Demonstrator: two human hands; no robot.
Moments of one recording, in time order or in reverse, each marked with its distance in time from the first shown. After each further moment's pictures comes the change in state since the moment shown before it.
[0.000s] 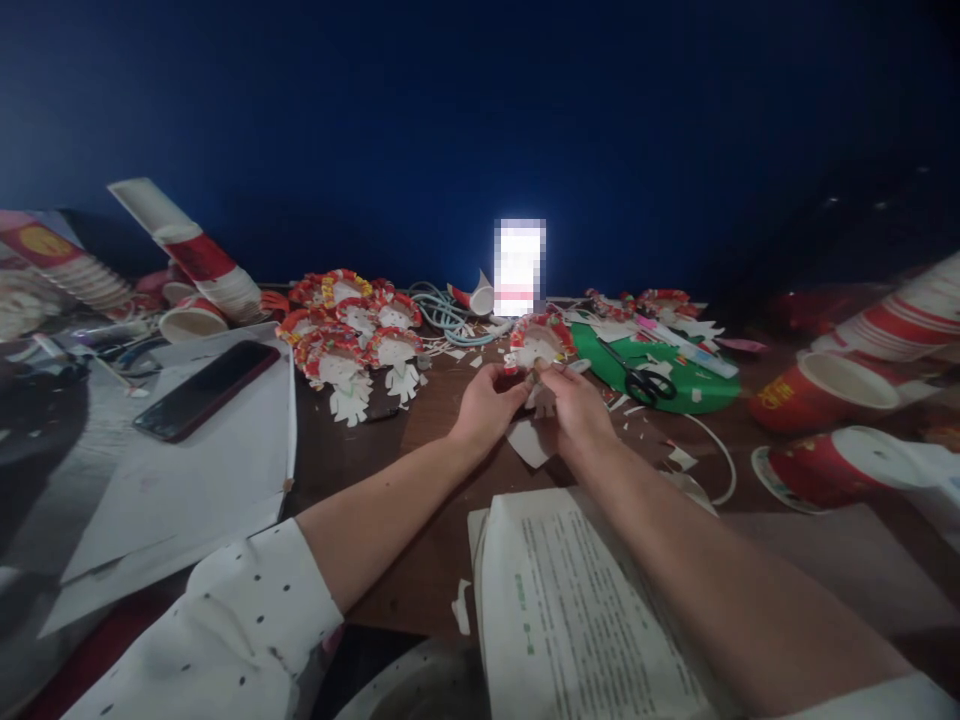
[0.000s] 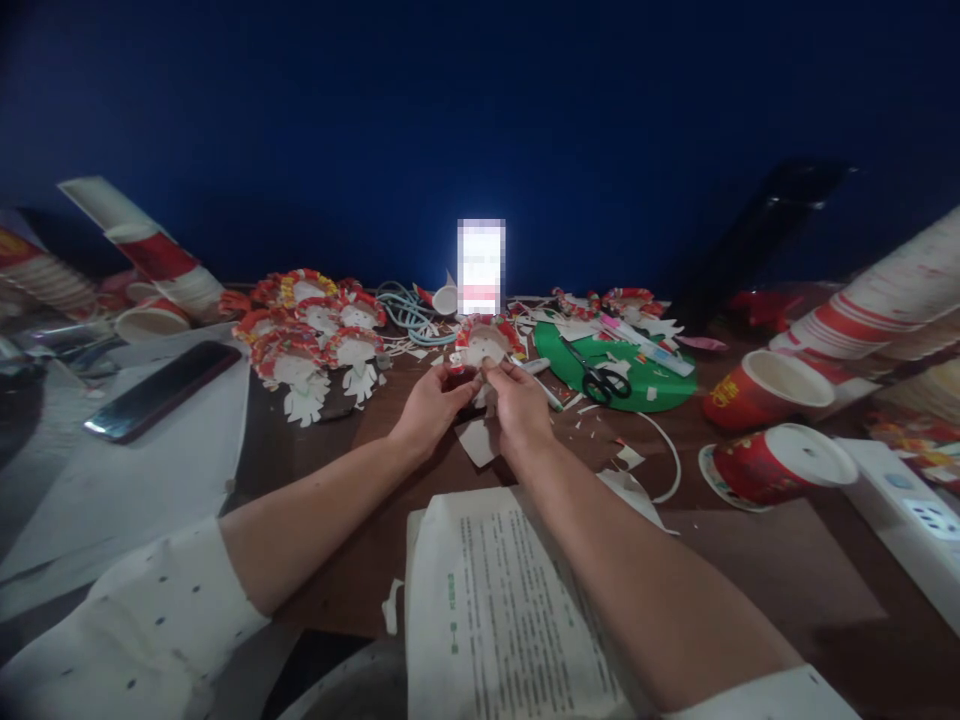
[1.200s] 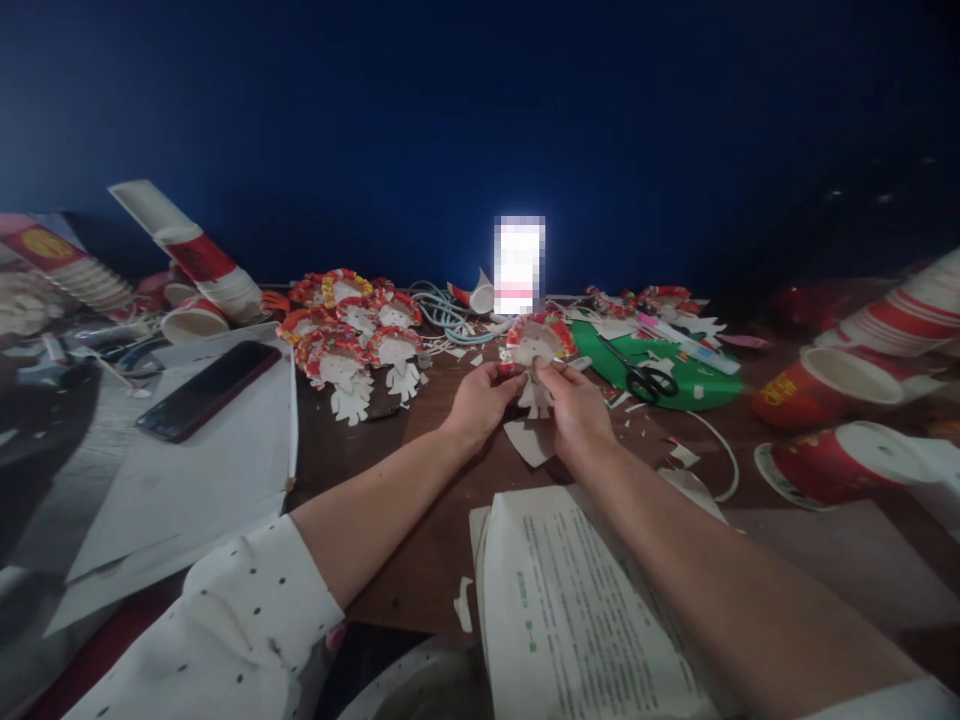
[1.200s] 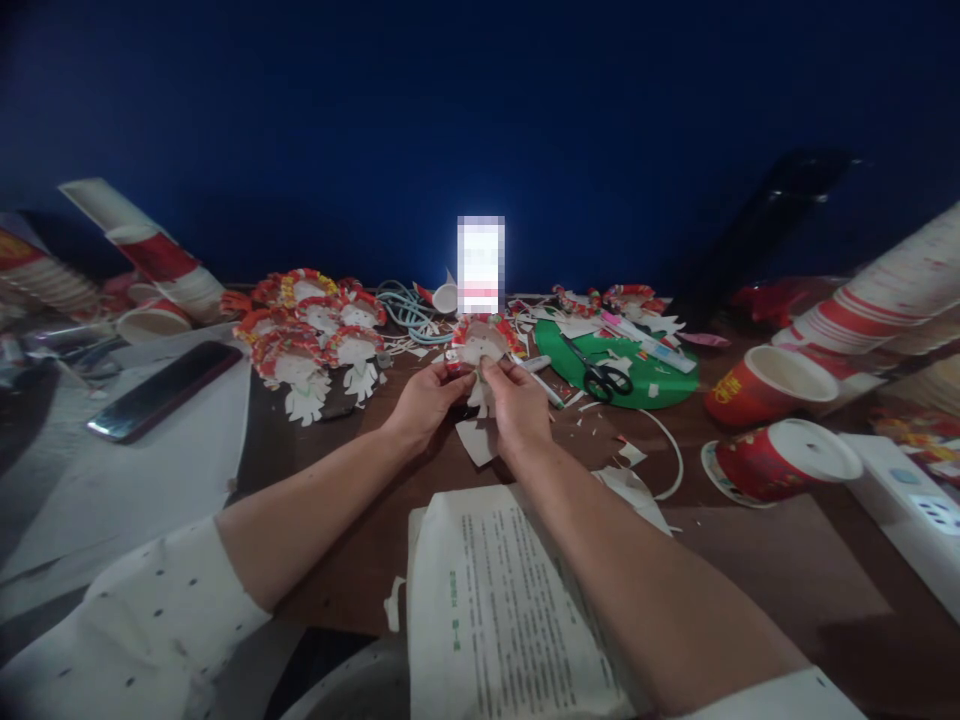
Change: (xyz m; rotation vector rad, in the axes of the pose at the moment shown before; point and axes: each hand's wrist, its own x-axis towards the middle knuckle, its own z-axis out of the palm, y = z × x) left_hand 0.008 -0.004 -0.006 -0.159 -0.090 -0.049; right_hand -0.006 0.004 0.001 0.075 0.042 0.039
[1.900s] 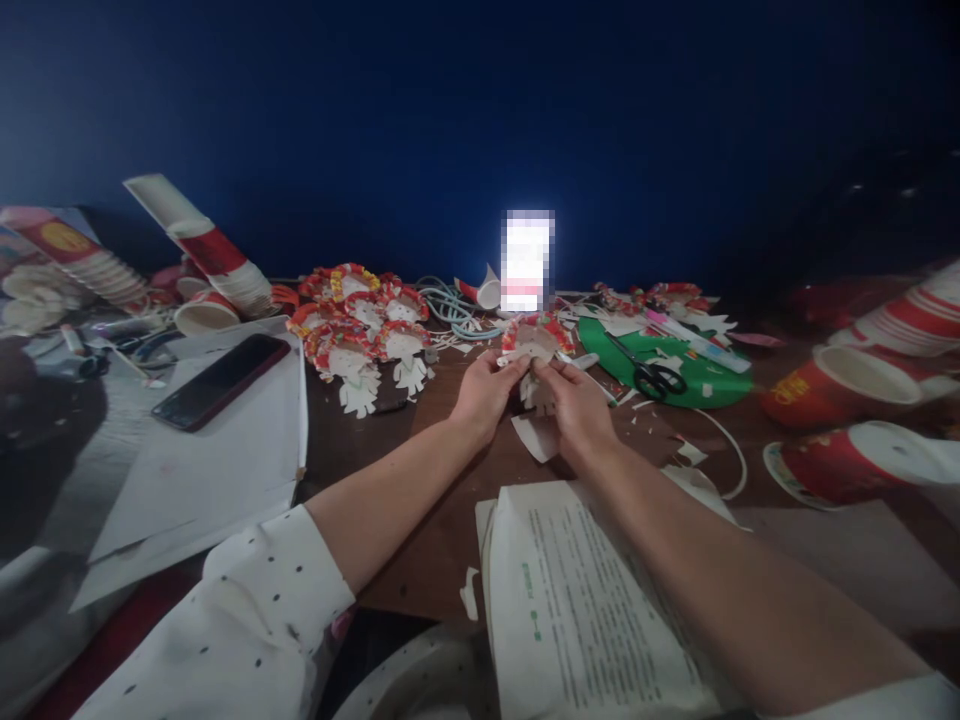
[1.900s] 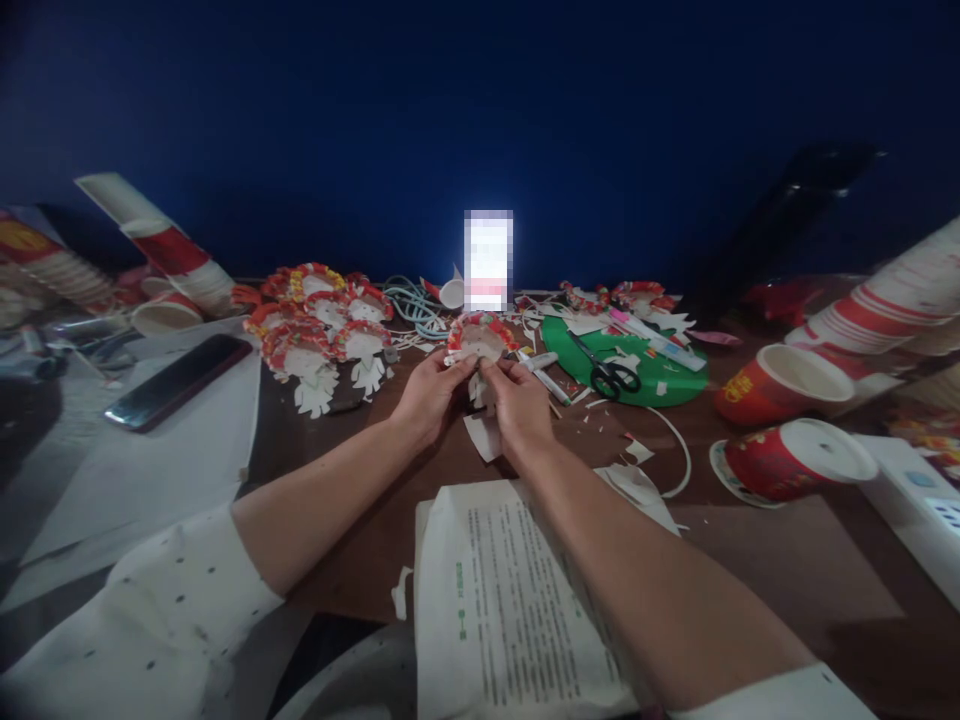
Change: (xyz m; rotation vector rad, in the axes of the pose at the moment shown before) left_hand 0.001 0.005 0.004 -0.140 0.098 0.022; right_hand -0.001 0.005 0.000 -0.060 -0.035 -0.022
